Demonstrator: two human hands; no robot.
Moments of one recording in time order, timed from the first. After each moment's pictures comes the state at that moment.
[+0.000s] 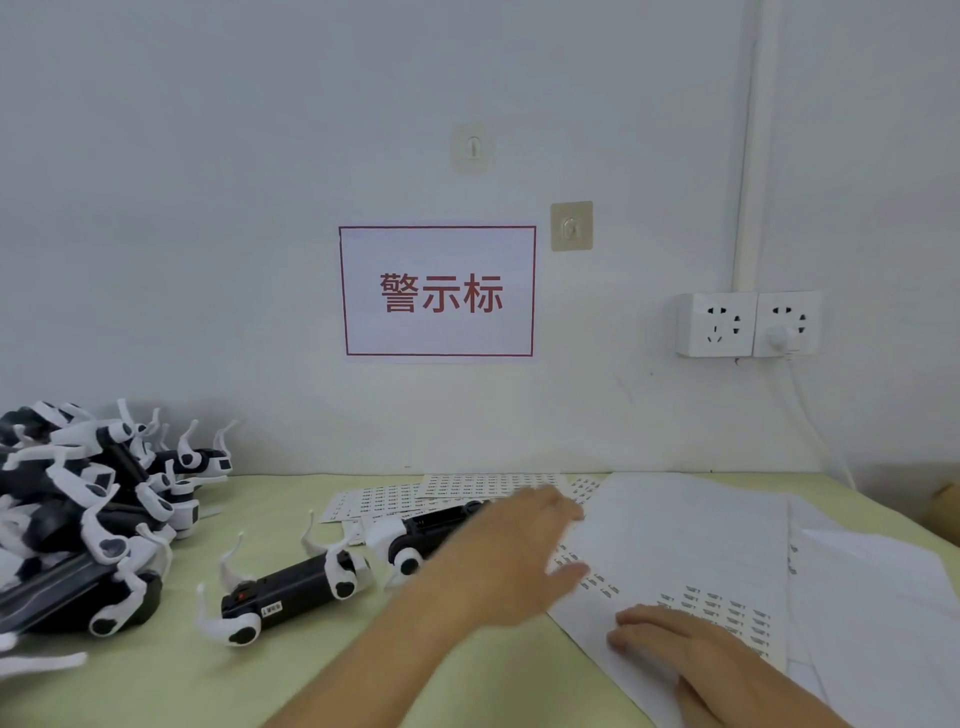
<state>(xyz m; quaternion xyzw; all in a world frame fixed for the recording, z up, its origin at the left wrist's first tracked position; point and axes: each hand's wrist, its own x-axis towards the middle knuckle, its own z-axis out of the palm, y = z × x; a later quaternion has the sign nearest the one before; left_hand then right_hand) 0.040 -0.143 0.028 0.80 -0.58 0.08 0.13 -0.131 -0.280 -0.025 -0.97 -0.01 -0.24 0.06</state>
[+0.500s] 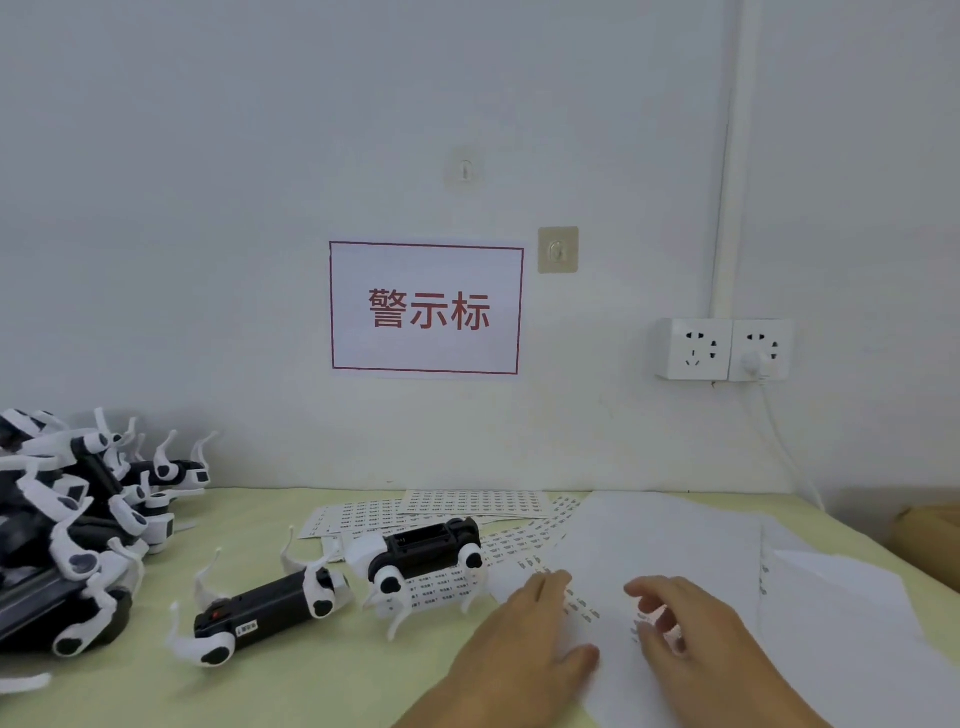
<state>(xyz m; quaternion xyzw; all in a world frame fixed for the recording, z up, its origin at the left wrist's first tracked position) 0.020 -0.166 -0.041 0.82 -0.51 -0.04 0.25 -0.120 -0.302 -0.026 -0.92 0.19 -0.25 0.24</state>
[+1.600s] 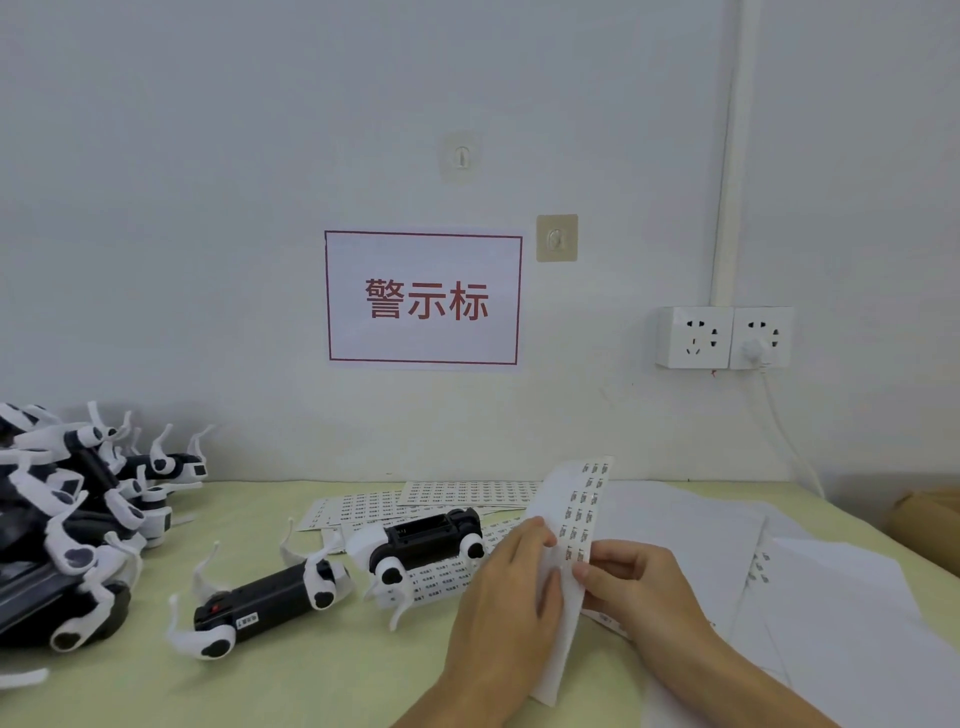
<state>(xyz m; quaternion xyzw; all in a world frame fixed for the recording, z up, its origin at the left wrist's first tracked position) 0.022 -0.163 -0.042 0.76 -0.47 0.15 0.42 -0.071 -0.289 -0.027 -0.69 0.13 -0.27 0.66</state>
